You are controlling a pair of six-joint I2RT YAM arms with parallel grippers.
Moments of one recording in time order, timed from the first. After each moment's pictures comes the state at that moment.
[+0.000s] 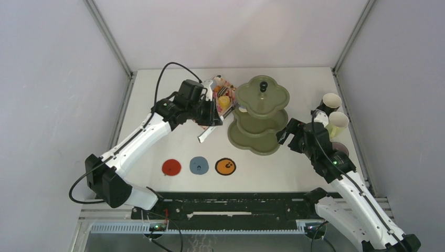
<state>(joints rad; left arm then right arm) -0.61 1.42 1.37 -0.71 0.22 -0.43 0.43 0.69 0.73 -0.66 0.19 0.70</state>
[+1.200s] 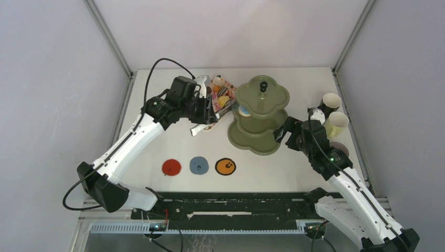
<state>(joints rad) -0.60 1.38 1.45 -0.83 0.17 -0.39 0.43 0.73 0.73 -0.61 0.17 0.70</state>
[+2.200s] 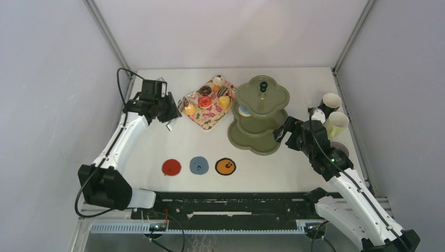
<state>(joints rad) -0.18 1.34 1.24 -0.77 0.05 -0.47 0.44 0.73 0.73 -0.60 0.16 0.69</state>
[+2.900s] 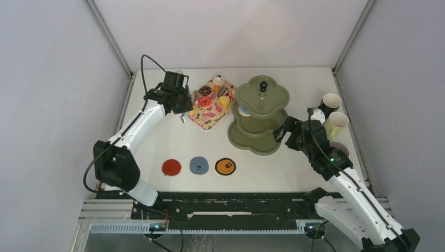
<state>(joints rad) -0.32 1.56 1.38 -0.70 -0.10 -0.47 0.44 0.73 0.73 -0.60 0.17 0.69</state>
